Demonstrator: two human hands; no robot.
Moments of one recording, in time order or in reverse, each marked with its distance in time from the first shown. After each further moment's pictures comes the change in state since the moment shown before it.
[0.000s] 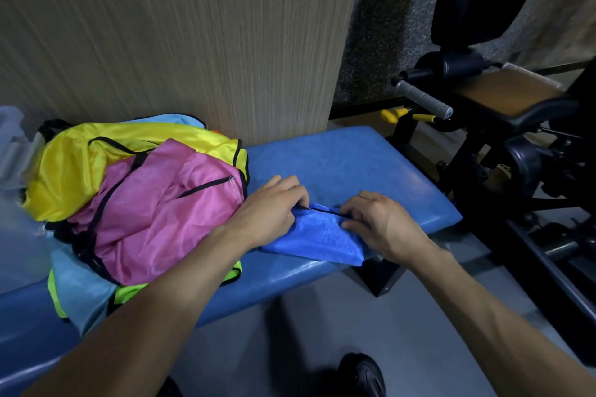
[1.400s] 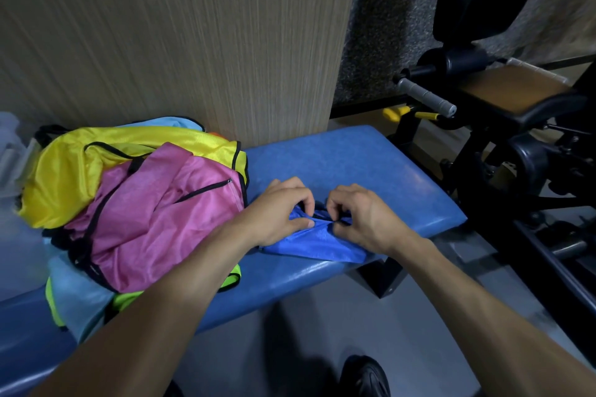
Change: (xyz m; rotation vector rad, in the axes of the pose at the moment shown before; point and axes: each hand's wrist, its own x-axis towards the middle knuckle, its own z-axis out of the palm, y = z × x) left_hand 0.007 0.003 -0.005 -0.233 -0.094 -0.024; right_hand 0.030 -0.013 0.006 0.164 0.032 -0.134
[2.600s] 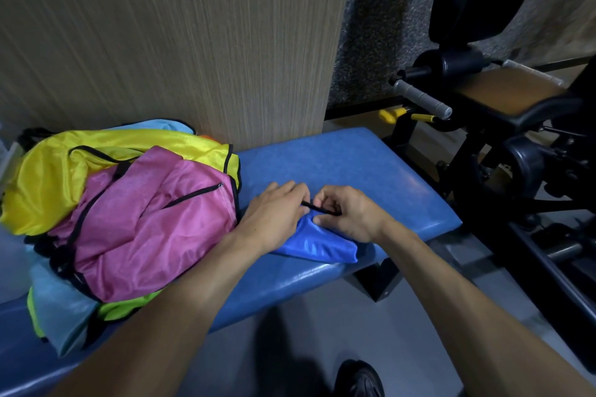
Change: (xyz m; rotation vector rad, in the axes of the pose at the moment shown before) left_hand 0.015 0.010 0.018 0.279 0.104 -0.149; right_hand 0.020 0.016 0.005 0.323 -0.156 0.259
